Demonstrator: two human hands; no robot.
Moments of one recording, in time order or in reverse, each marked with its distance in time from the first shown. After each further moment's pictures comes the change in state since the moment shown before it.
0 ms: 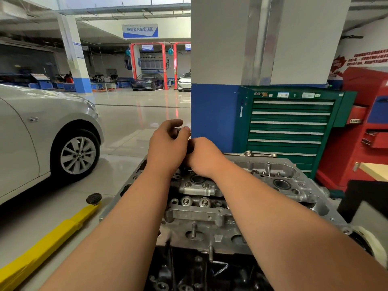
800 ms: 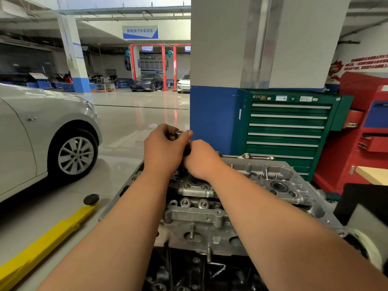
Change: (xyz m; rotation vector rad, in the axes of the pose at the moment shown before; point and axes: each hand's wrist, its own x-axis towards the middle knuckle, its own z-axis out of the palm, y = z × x) left_hand 0.000 -0.002 -0.002 0.101 0.110 0.028; right_hand 0.003 -0.001 0.006 -0.074 0.017 0.029
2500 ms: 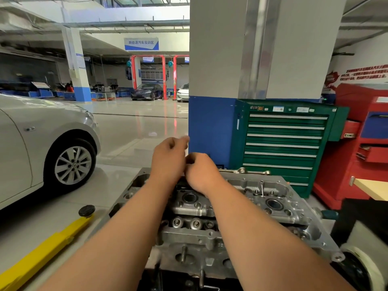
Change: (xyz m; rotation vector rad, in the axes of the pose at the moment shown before) left_hand 0.005 0.024 0.018 -0.220 -0.124 -0.222; right_hand 0.006 0.013 -0.005 0.303 0.046 0.068
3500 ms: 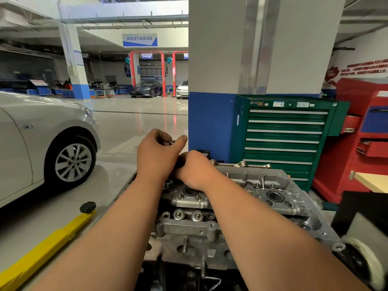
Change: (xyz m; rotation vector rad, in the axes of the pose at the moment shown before) left_hand 0.002 -0.014 -0.020 0.174 0.142 0.196; right_hand -0.005 -0.006 0.006 -0.229 -0.132 -0.057
